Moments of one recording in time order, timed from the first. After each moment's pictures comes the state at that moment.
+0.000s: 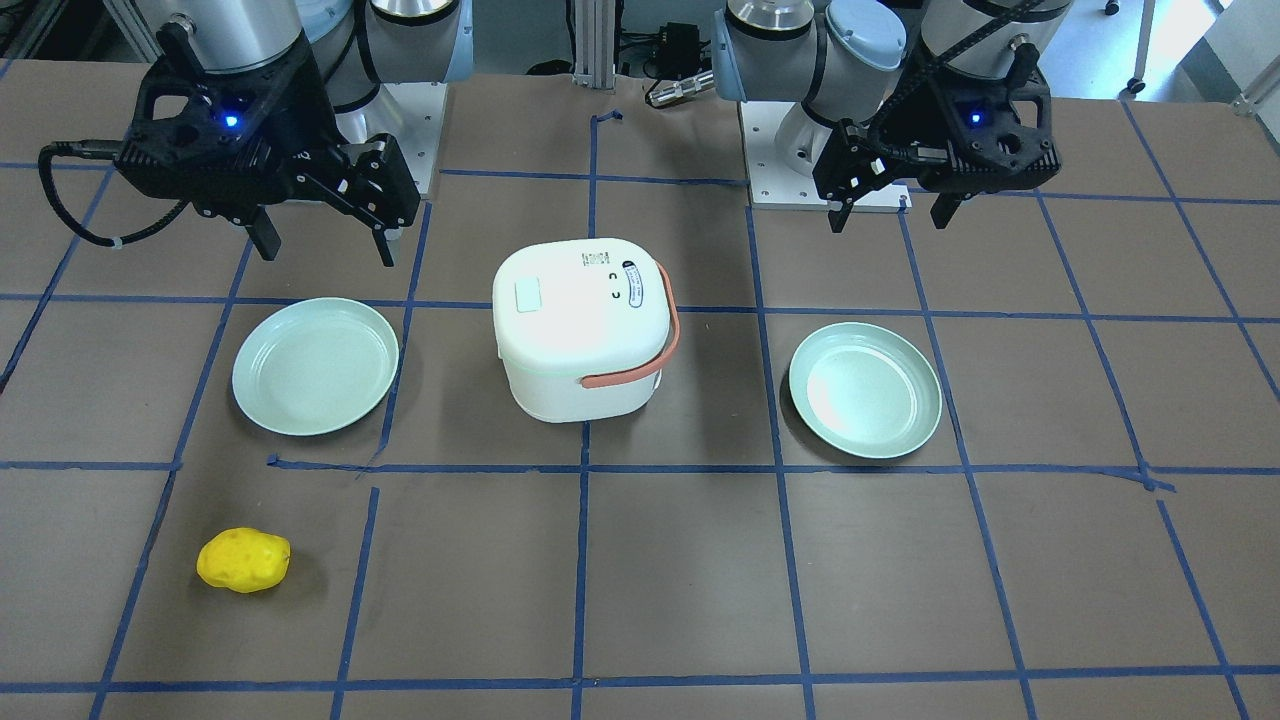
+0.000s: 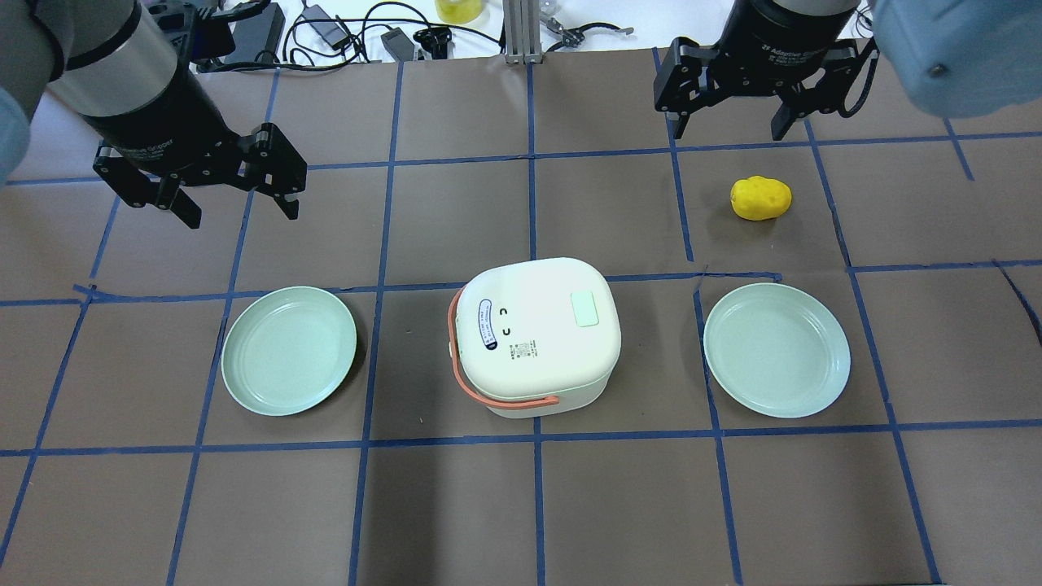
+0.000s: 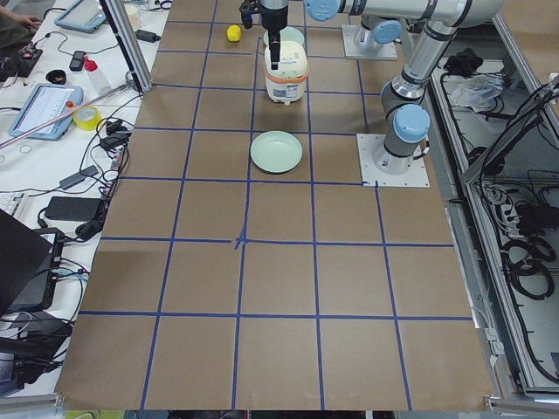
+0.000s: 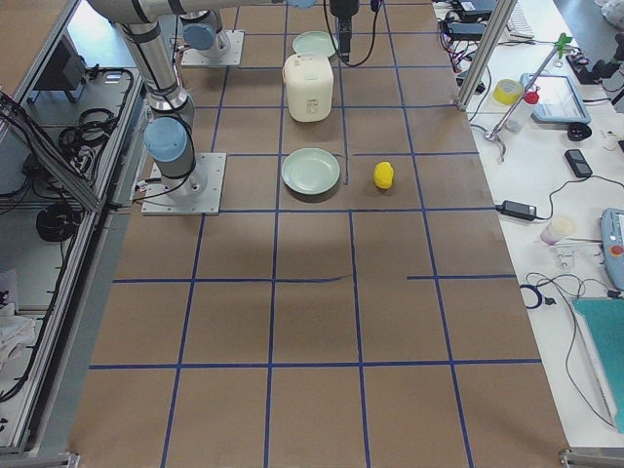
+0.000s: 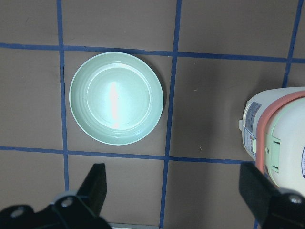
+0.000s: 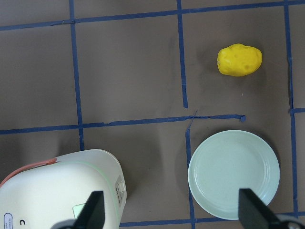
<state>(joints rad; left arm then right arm) -1.55 -1.50 -1.59 -1.62 1.59 -0.05 1.66 -1.54 1.47 -1.62 -1.56 0.15</state>
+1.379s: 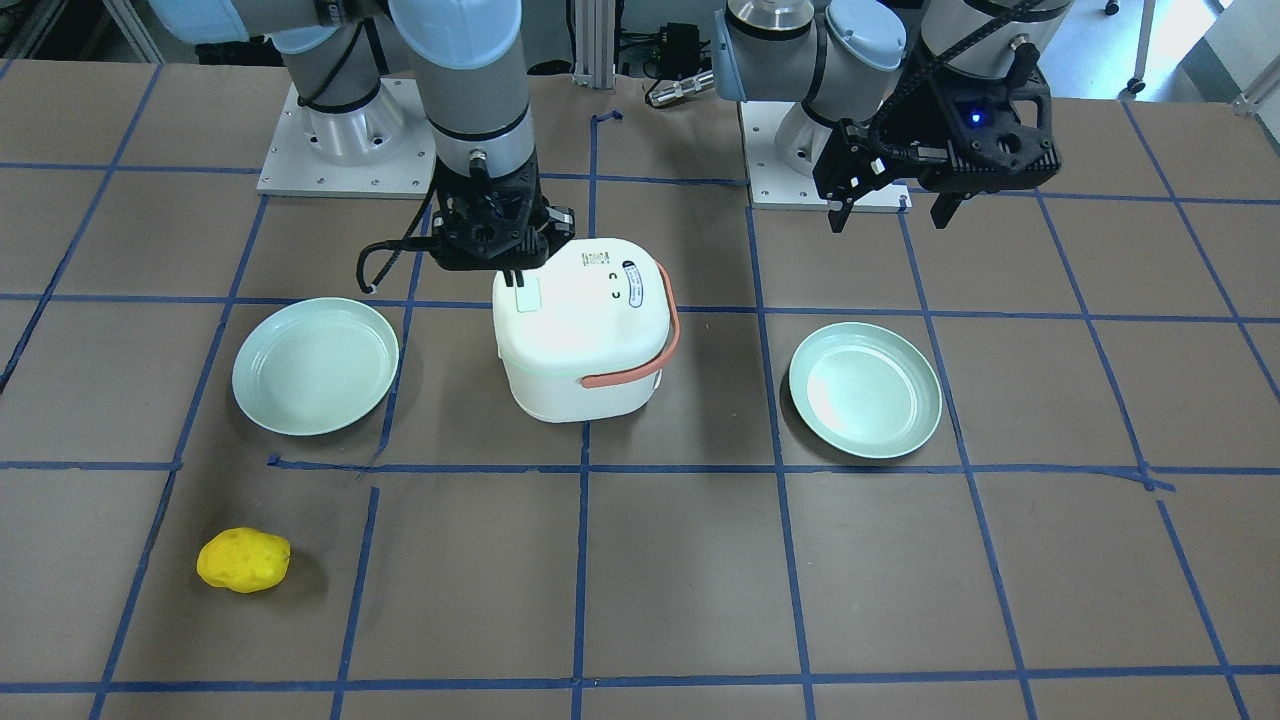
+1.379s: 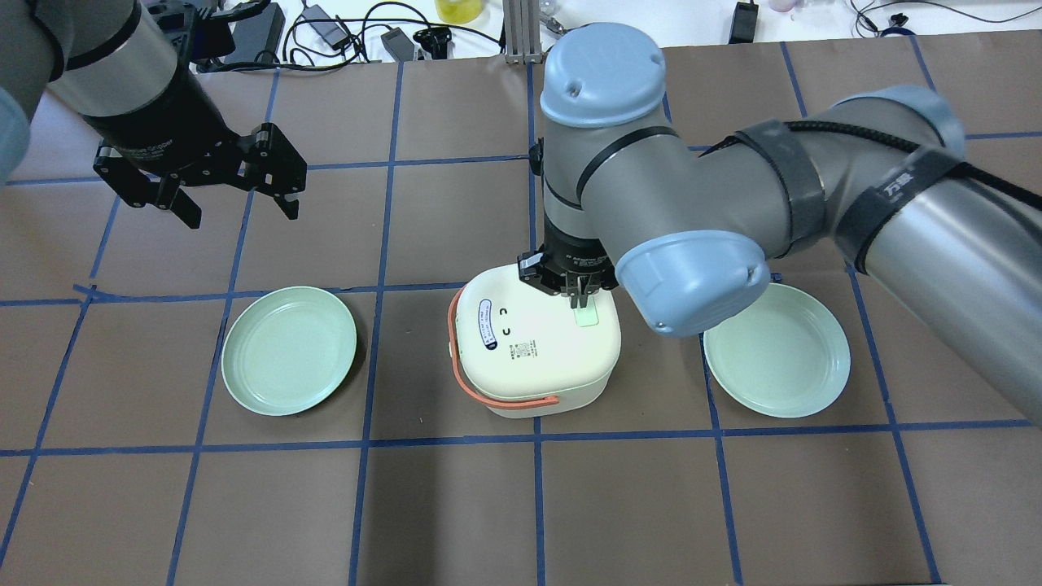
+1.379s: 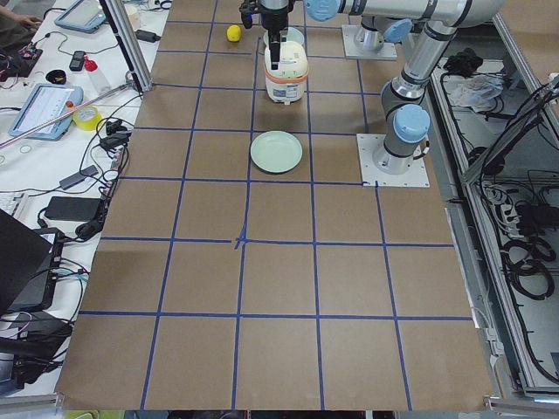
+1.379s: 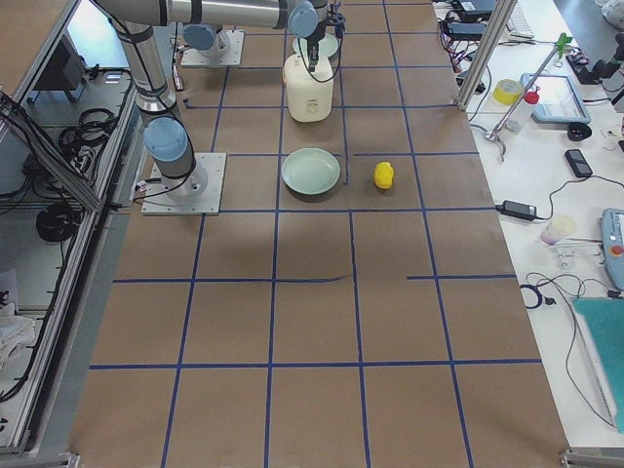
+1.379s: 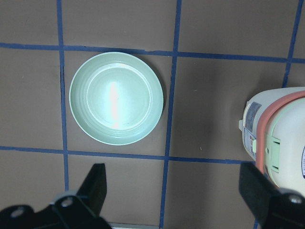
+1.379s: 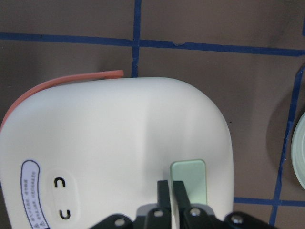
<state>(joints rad) -1.55 -1.50 -1.59 -1.62 1.59 -0.05 1.96 -1.46 1.77 -1.87 -1.55 0.32</state>
